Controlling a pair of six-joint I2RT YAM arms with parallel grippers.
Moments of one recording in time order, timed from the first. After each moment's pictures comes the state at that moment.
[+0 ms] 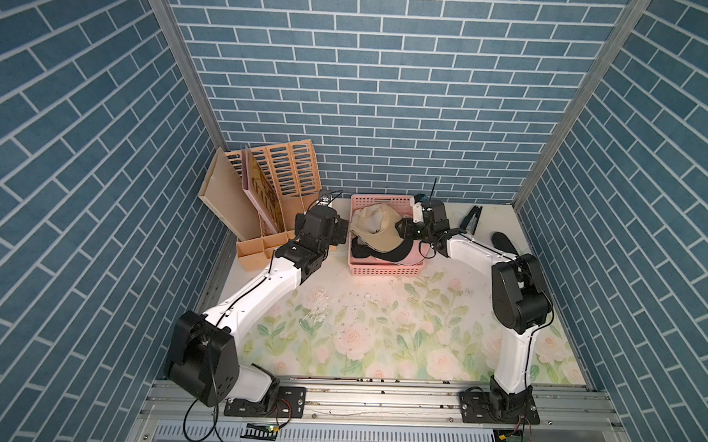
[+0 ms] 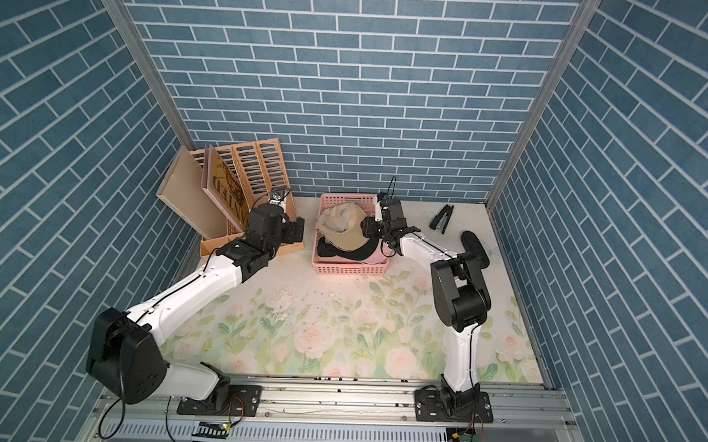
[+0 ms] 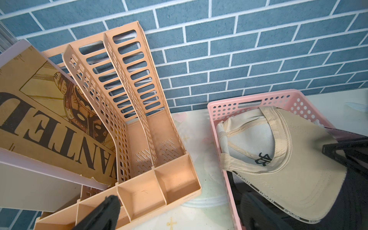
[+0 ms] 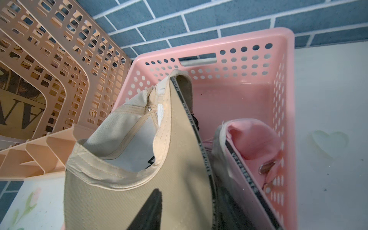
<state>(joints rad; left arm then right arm) -0.47 1.42 1.13 -0.18 -0.45 -0.08 0.47 2.00 1.46 -0.04 -0.20 0.36</state>
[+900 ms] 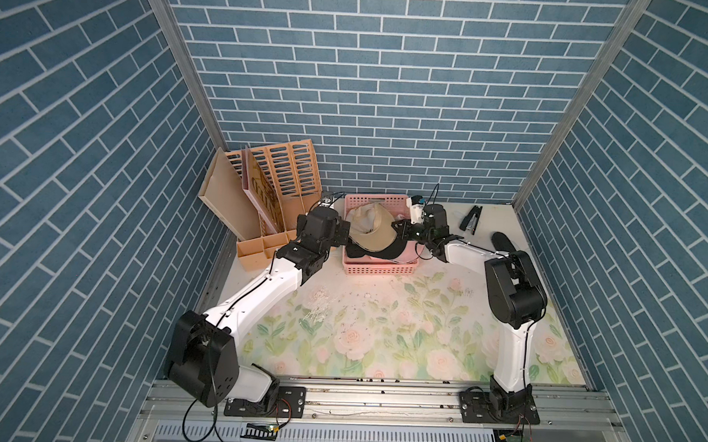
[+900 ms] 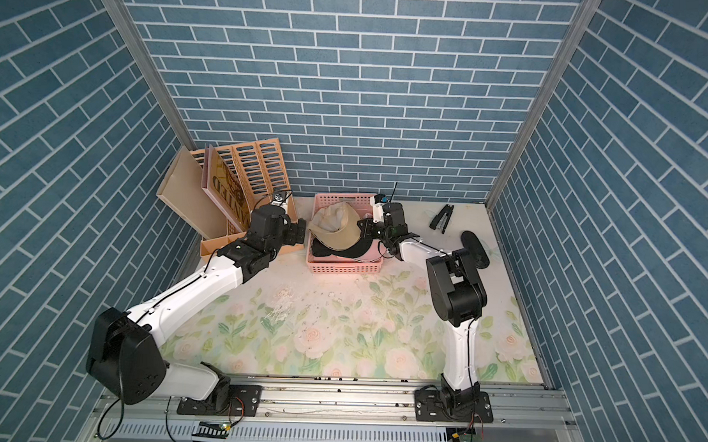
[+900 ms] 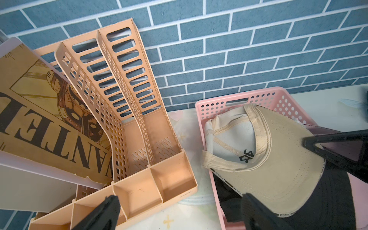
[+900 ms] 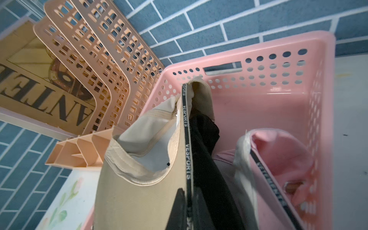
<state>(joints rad) -0.48 1.42 1.13 -0.18 -0.44 -0.08 0.45 2.06 1.38 0.25 -0.39 0.40</state>
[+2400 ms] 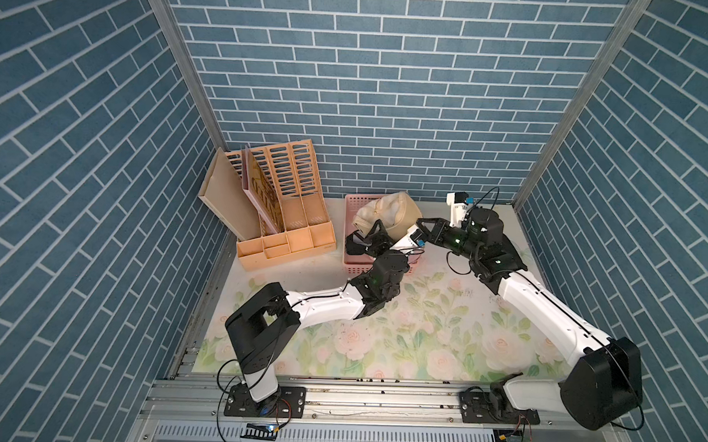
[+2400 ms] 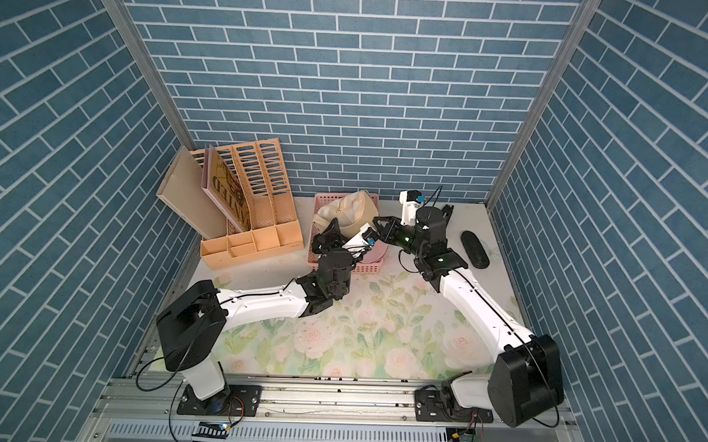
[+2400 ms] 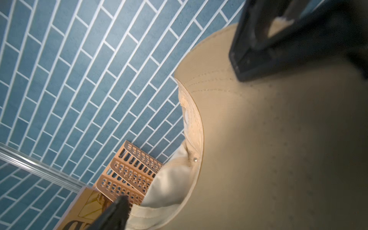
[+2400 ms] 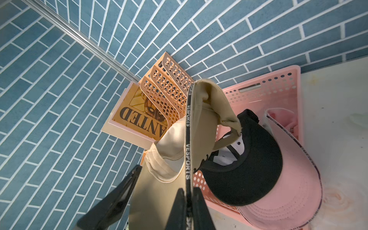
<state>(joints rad) -0.97 1.74 1.10 0.61 -0.92 0.80 0.44 1.32 1.05 0.01 -0.38 0.69</state>
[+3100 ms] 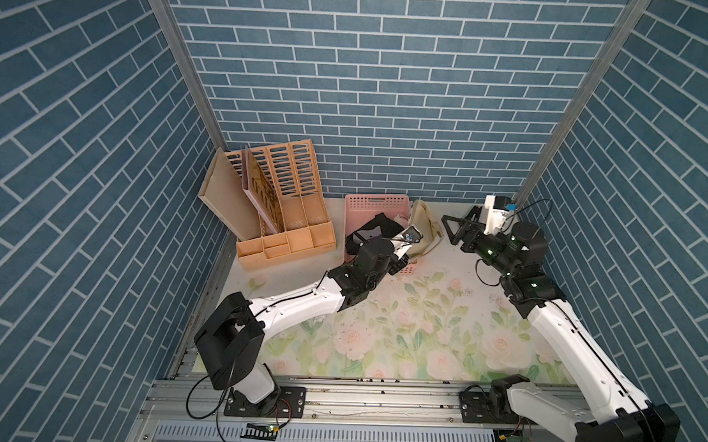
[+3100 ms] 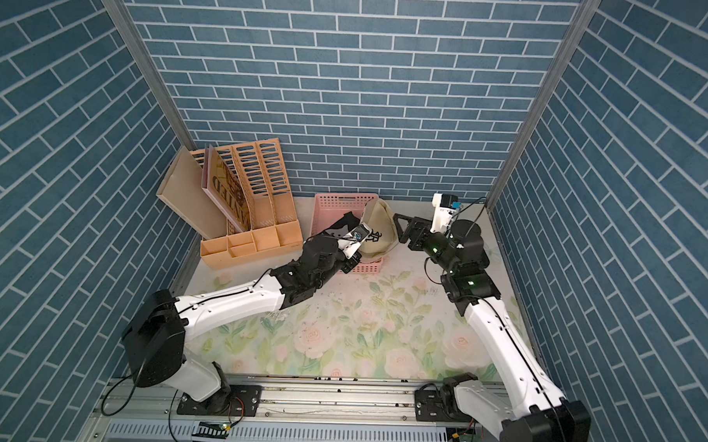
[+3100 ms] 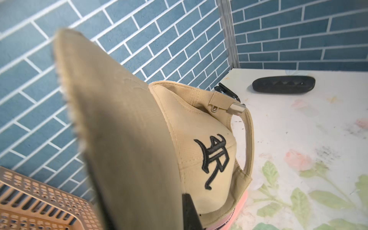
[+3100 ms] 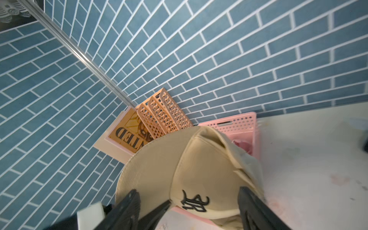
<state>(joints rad) -0.85 1.56 1.13 0.18 -0.30 0.28 0.30 1.03 0.97 -0.05 -0.34 0.52</state>
